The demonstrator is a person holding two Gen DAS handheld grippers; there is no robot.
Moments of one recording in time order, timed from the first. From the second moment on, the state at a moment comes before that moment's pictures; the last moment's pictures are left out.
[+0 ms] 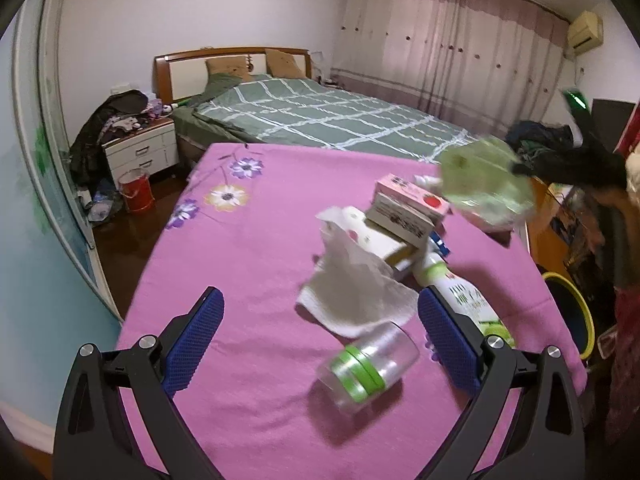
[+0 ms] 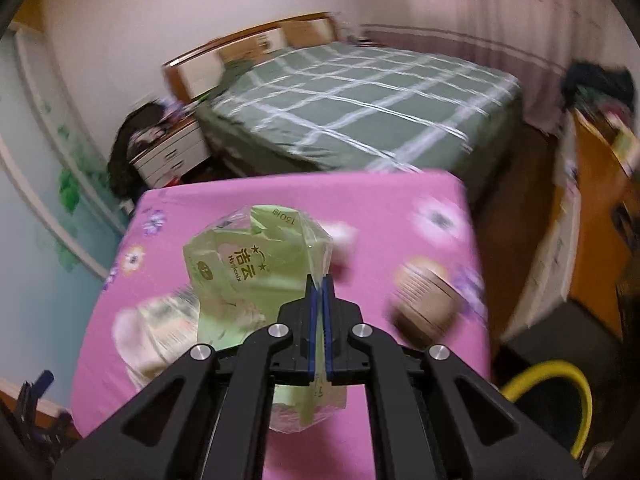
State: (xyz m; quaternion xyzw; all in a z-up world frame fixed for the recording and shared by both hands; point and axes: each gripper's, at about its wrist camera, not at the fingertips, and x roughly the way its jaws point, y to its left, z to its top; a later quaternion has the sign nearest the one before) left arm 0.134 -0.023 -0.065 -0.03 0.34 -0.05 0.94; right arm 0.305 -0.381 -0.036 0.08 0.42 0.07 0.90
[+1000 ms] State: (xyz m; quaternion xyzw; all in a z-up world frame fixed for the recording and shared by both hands) left arm 0.135 -0.061 -0.141 -0.01 0.42 -0.08 0.90; right arm 0.163 -0.626 -0.193 0.22 0.47 -0.20 0.83
